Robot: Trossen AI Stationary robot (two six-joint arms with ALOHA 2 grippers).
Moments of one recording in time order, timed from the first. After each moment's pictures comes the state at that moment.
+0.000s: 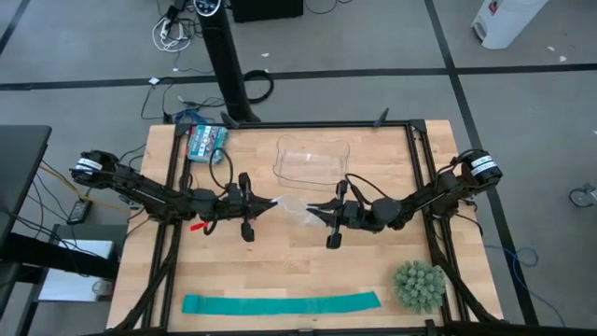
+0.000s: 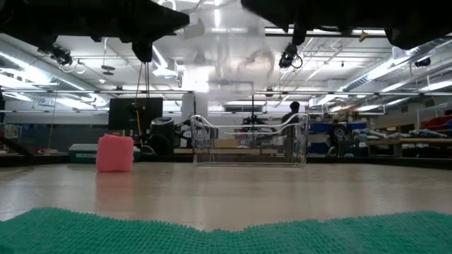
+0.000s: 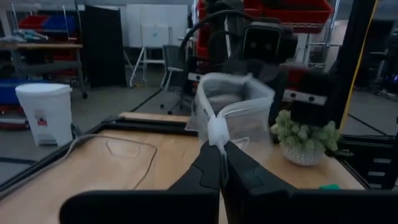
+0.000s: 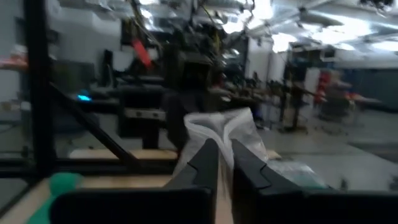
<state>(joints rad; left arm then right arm) -0.24 1.22 0.39 0.92 -0.37 -0.03 0.32 1.62 0.63 1.22 0.50 -0.17</state>
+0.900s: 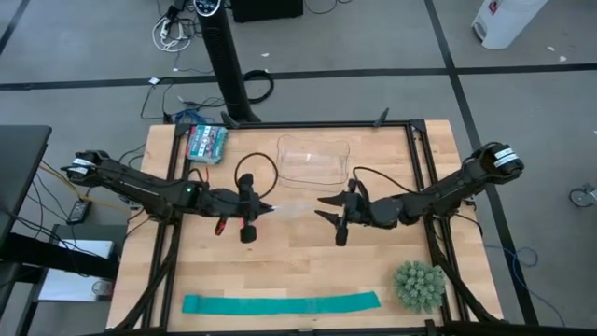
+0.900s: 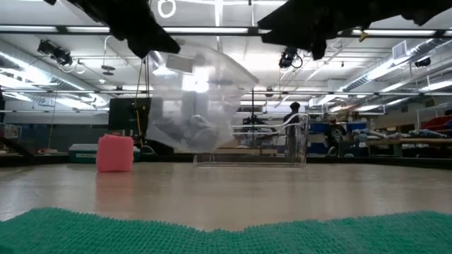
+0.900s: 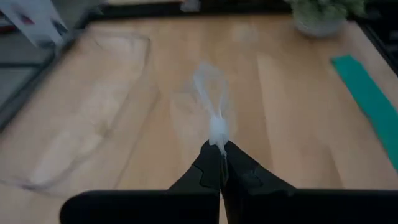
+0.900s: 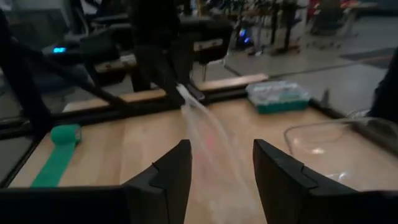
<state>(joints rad) -0.24 1.15 0.74 -0.11 -0.32 -0.12 0.34 1.39 0.64 0.62 0.59 0.16</state>
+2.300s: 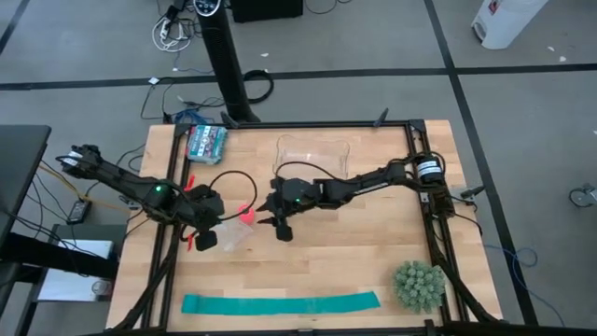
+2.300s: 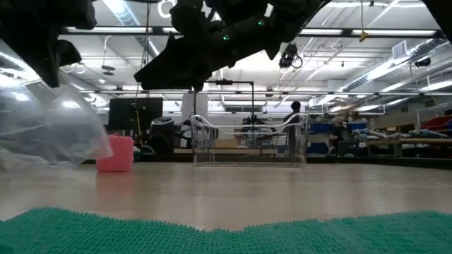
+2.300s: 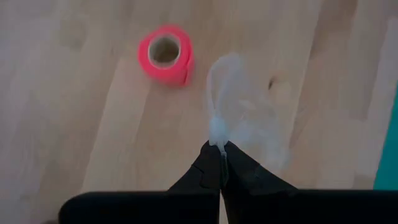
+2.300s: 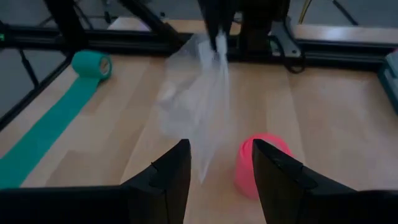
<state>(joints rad) -0.41 0.94 0.79 -1.01 -0.20 -0.67 0.05 2.04 1.40 0.22 -0.10 -0.03</state>
